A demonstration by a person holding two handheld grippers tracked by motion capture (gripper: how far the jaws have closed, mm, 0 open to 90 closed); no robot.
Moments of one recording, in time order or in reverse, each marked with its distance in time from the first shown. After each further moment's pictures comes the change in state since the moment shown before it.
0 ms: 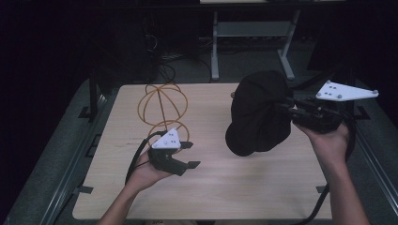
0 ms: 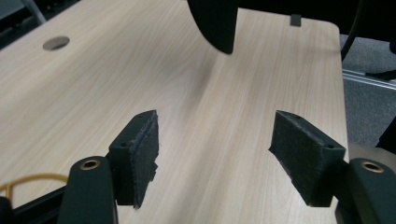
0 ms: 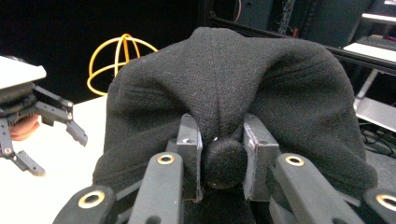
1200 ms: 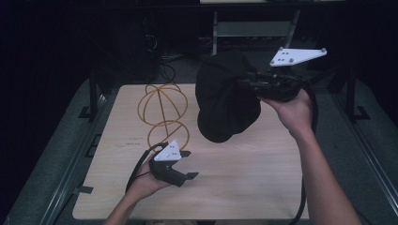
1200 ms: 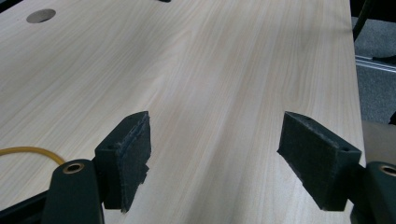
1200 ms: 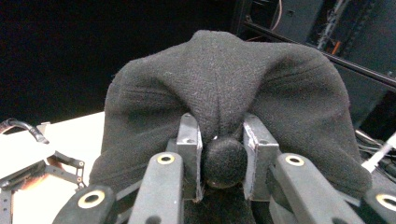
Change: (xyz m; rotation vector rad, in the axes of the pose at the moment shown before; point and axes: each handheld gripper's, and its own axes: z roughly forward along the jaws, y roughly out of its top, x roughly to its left) left arm -0.009 -0.029 0.013 0.026 0.000 0.011; right arm 0.017 0.075 0.078 0.032 0.128 -0.099
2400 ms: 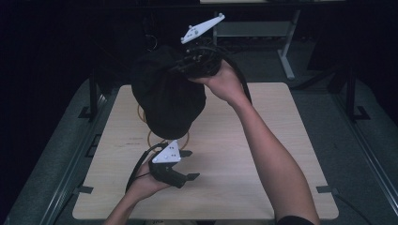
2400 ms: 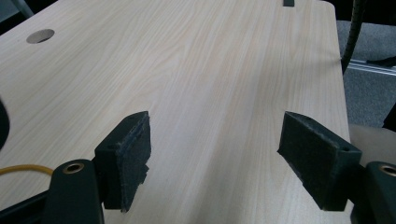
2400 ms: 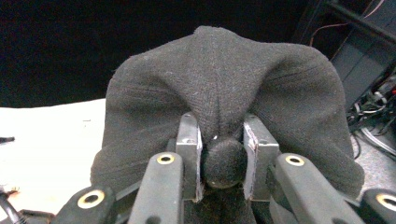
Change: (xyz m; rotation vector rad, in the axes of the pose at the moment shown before) left arm -0.006 0.006 -0.006 -0.024 -0.015 0.041; right arm 0.037 0.088 0.146 0.154 0.232 -0.106
